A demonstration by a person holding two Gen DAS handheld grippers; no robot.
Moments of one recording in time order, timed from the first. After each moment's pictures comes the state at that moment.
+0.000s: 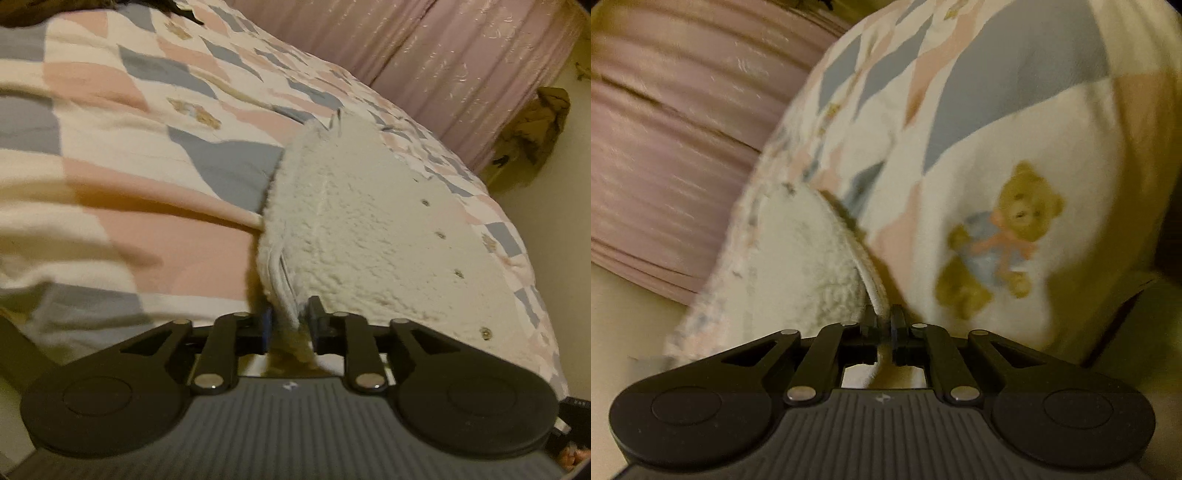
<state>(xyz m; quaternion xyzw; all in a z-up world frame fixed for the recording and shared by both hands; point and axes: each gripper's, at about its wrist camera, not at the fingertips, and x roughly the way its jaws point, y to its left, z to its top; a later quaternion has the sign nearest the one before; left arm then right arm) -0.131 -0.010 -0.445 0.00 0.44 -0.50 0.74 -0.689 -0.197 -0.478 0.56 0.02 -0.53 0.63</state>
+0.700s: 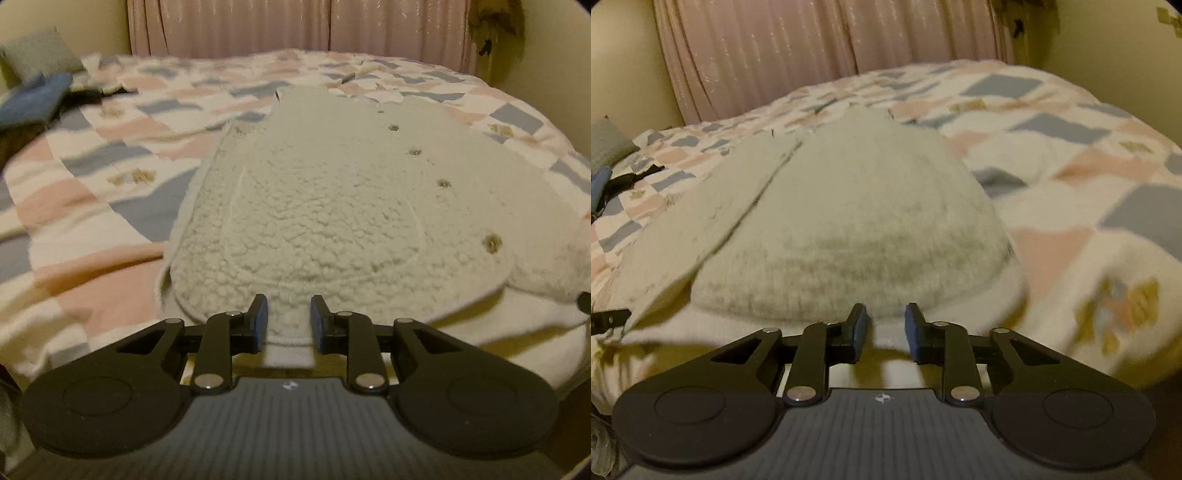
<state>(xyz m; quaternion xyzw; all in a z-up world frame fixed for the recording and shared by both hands) -0.247 -0.062 -0.430 0.23 0.30 -0.50 0.78 -0.564 -0.163 -0.445 0.30 0.24 -0.52 0.77</state>
